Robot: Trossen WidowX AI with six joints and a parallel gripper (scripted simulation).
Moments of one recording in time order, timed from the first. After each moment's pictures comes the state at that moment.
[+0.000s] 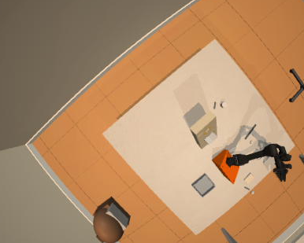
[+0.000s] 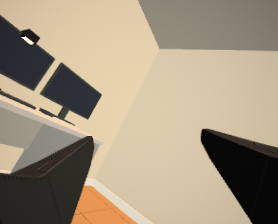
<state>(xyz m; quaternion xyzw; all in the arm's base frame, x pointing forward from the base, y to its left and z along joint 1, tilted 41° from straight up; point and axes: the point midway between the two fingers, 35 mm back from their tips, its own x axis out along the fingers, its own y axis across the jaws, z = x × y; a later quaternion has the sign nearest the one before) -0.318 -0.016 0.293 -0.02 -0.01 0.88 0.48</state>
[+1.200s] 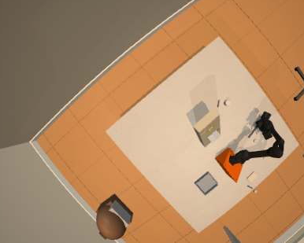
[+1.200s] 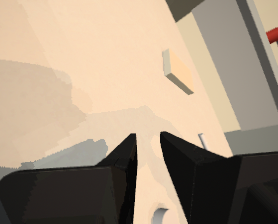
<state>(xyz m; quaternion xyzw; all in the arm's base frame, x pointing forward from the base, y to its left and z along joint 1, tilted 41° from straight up) -0.082 -0.321 0.233 -0.11 -0.16 0.96 -0.22</state>
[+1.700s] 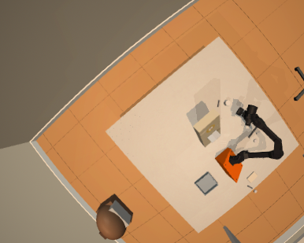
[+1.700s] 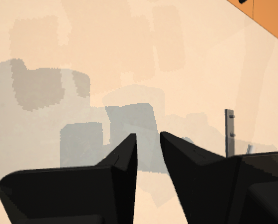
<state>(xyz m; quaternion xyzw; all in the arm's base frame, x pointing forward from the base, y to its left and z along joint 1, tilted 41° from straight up) 0.159 -0.290 0.219 0.00 -0.29 0.76 -0.59</state>
